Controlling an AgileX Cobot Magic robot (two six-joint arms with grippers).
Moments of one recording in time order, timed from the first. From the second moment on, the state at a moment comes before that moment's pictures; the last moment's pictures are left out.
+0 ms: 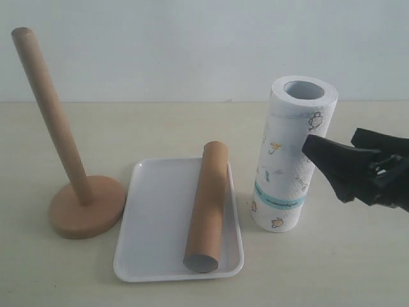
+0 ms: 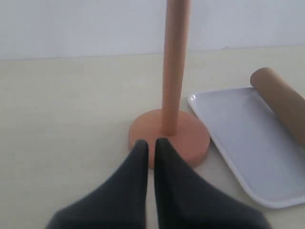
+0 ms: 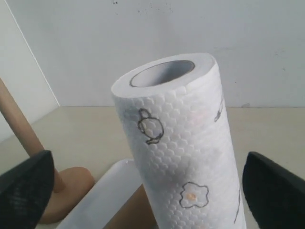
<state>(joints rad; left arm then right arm) -0.18 0.00 0.00 -0.03 0.33 -0.01 0.03 1.32 -0.21 -0.73 -1.12 0.68</state>
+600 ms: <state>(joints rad) -0.18 0.00 0.00 -0.03 0.33 -0.01 0.06 1.59 -0.37 -0.77 -1.12 0.58</state>
